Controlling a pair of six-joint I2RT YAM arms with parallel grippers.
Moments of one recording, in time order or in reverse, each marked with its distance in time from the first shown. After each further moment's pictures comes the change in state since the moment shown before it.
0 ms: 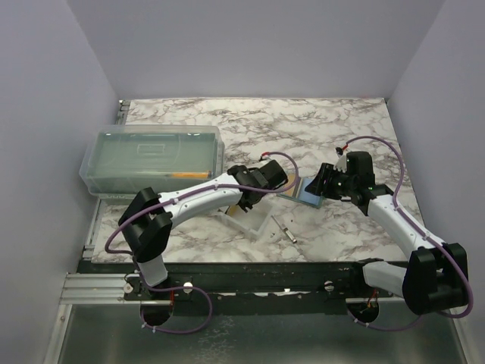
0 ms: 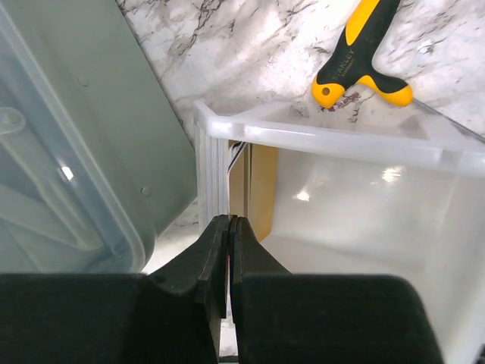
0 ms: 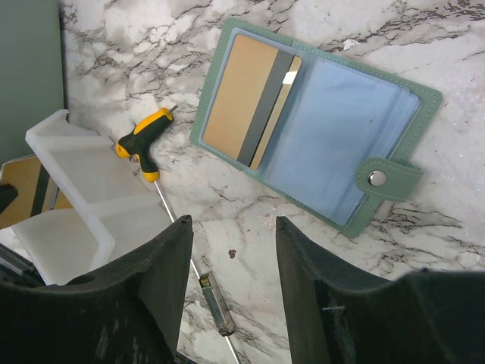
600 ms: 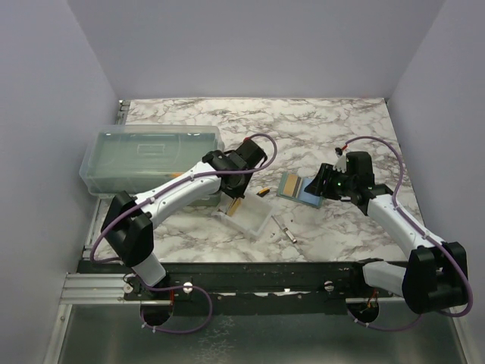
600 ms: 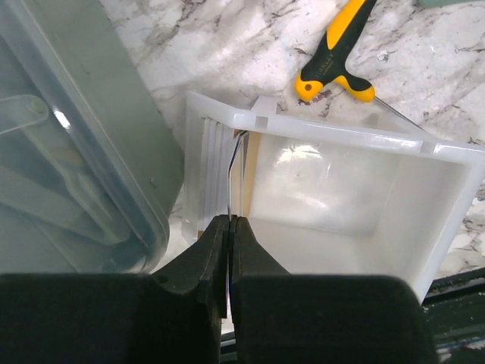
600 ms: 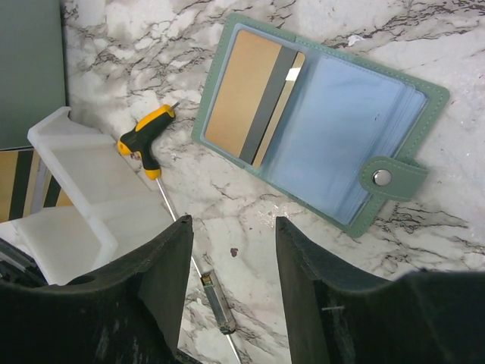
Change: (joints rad) left arm 0.145 -0.114 0.030 -0.026 0.265 -0.018; right arm 0.000 0.006 0.000 0.000 -0.011 0.001
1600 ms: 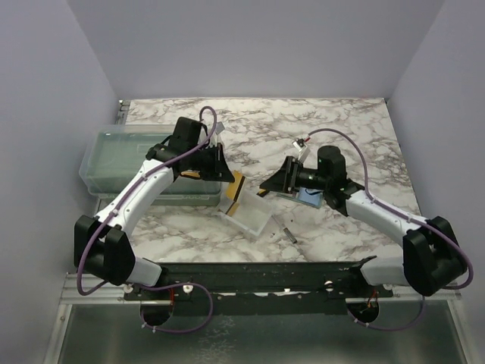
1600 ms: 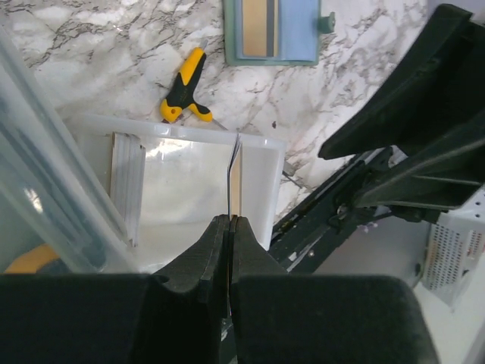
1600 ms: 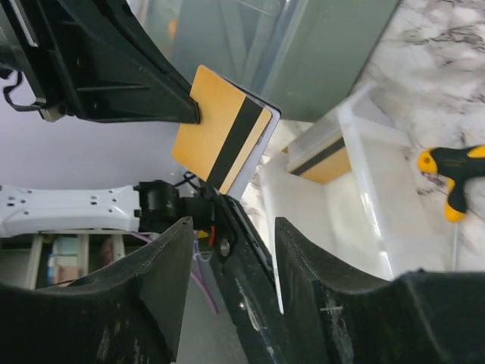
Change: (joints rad) left arm 0.418 -0.208 -0.161 0.235 0.806 -0.100; right arm 0.303 0.109 0.038 0.468 -0.348 0.379
